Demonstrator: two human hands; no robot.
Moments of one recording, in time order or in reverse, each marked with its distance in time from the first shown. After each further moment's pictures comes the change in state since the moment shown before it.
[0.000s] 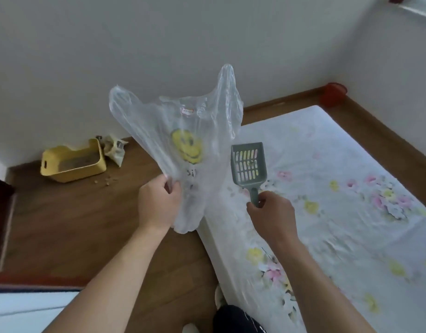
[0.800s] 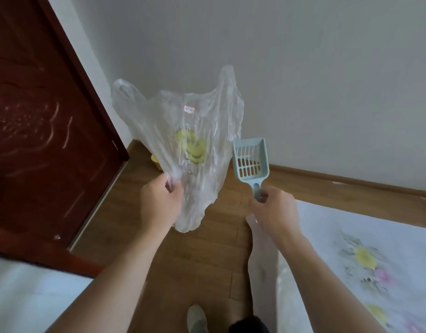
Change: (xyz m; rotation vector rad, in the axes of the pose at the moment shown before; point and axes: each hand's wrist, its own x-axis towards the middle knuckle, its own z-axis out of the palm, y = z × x) left_hand 0.200 -0.200 -0.177 0.154 0.493 -0.327; right_hand 0.138 -0.349 0.215 -0.094 -0.336 -0.567
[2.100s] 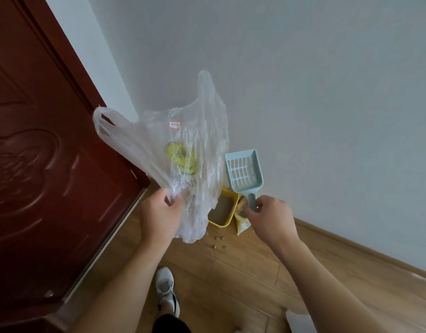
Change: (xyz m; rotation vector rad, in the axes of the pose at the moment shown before) left_hand 0.474 -0.179 0.144 0.067 0.101 -0.253; right_hand 0.505 -0.227 0.199 -0.129 -0.271 -0.126
